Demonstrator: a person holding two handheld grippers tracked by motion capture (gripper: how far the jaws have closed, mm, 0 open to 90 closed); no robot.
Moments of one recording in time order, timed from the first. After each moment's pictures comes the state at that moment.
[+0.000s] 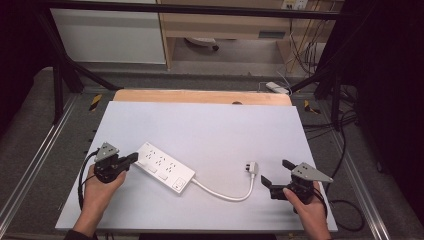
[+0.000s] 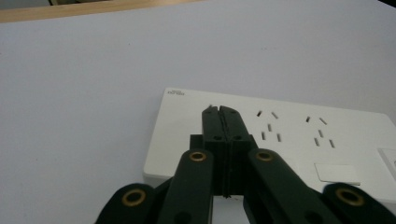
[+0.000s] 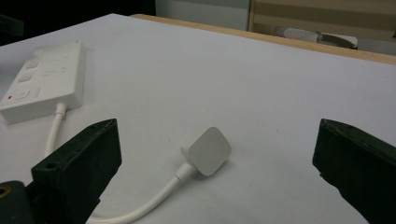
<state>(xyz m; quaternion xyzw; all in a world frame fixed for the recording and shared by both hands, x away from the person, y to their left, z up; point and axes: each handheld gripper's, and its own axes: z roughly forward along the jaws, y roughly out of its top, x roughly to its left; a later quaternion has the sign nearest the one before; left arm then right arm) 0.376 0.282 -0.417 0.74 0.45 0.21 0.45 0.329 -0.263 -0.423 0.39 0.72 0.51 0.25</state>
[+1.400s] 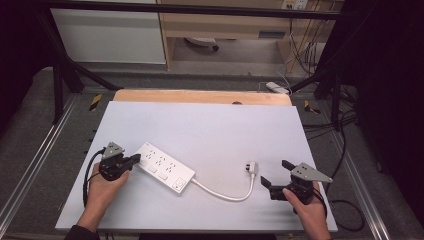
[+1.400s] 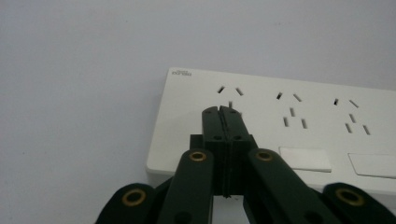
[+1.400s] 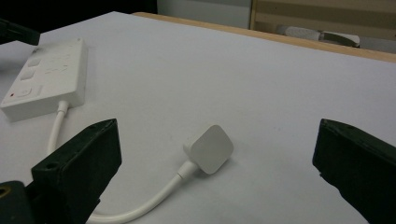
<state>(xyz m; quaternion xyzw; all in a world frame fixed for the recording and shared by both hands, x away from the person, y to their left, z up) 0.391 0.280 -0.433 0.76 0.45 0.21 0.42 0.328 -0.263 -0.423 0.39 0.73 0.51 0.24</state>
